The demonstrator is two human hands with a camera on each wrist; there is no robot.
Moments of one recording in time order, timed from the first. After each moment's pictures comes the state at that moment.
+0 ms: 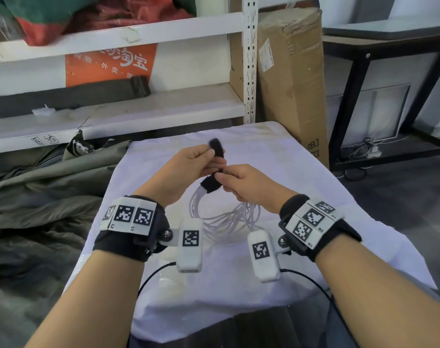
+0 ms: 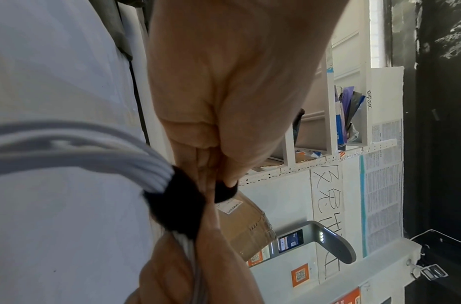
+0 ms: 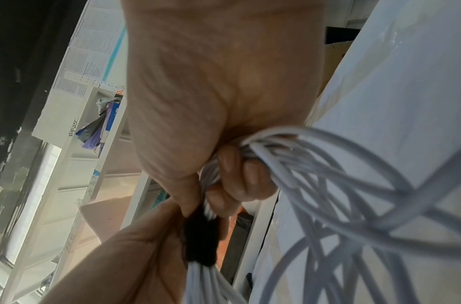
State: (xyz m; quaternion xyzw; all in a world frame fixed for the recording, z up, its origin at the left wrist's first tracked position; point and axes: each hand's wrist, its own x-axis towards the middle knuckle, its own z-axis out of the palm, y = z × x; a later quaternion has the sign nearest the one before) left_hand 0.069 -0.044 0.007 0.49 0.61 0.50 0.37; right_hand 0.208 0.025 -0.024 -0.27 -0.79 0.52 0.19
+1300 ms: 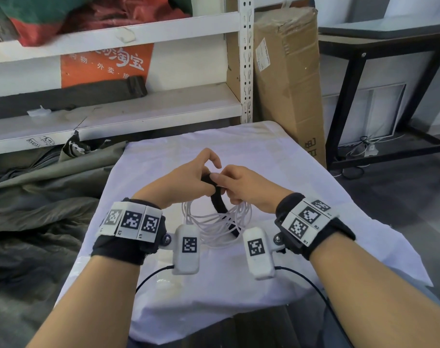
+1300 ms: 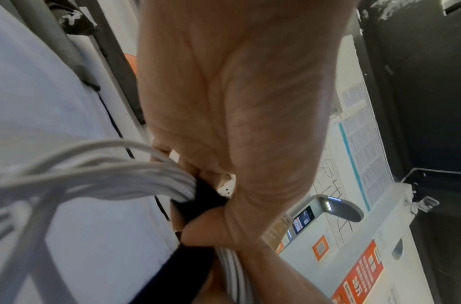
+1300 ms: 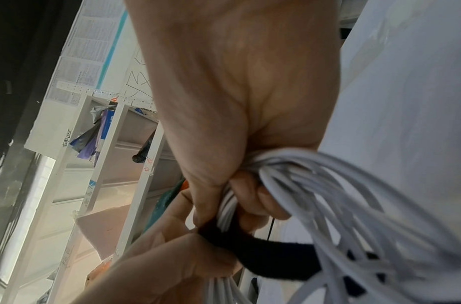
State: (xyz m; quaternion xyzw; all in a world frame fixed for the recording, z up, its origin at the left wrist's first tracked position) left_hand 0.072 -0.053 0.011 0.60 0.71 0.24 0.29; right_hand 0.207 0.026 -0.026 -0.29 -0.75 0.57 0.17
